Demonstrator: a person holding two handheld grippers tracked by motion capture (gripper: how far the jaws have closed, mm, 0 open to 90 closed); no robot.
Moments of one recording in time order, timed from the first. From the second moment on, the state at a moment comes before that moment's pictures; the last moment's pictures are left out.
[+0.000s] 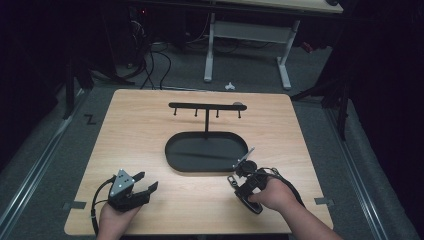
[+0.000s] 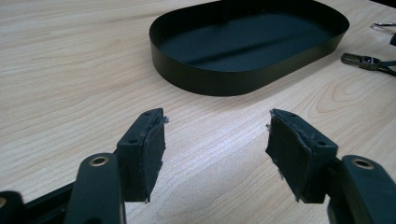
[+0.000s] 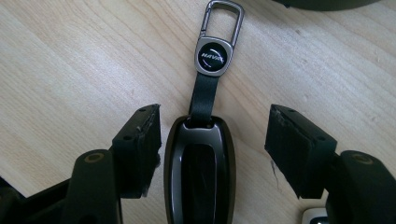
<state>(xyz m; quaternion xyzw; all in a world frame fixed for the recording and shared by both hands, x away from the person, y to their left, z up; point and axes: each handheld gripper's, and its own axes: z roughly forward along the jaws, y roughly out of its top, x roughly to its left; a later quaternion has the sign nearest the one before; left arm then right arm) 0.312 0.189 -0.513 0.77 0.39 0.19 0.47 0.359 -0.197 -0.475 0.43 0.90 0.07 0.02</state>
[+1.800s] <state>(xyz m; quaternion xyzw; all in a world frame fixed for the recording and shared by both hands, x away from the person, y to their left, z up) 0.309 0.184 -0.513 0.77 0.36 0.19 0.48 0.370 -0.173 -0.479 0.42 0.91 0.03 0.00</state>
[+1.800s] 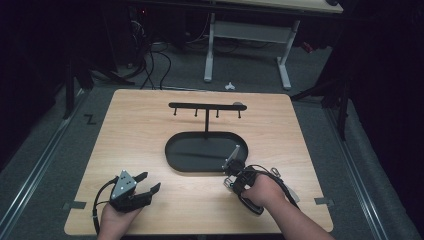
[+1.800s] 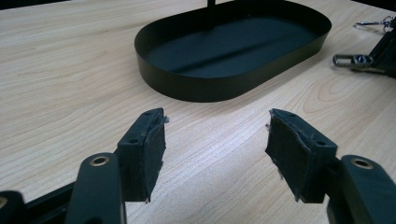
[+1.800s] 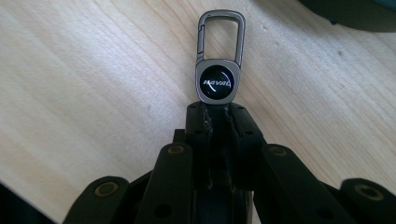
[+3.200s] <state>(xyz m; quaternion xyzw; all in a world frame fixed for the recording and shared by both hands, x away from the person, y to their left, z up) 0.307 0.181 -0.513 0.78 0.36 0.20 0.48 0.360 -0.217 -0.384 0.46 0.88 0.09 0.04</state>
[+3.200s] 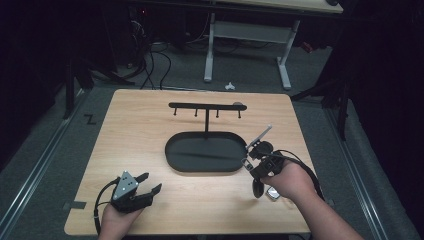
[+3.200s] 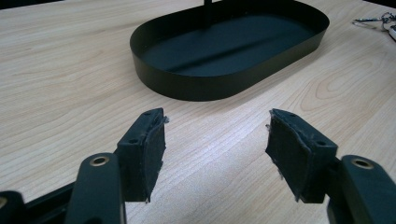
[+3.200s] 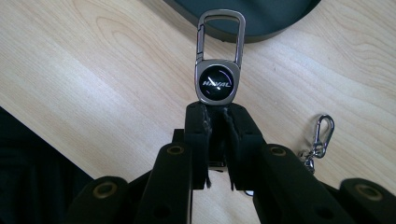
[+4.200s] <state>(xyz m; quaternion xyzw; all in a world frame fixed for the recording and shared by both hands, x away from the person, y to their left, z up) 0.293 0.199 -0.513 0.77 0.37 0.22 0.47 0.393 -0.195 -0.362 0.44 0.89 0.10 0.05</state>
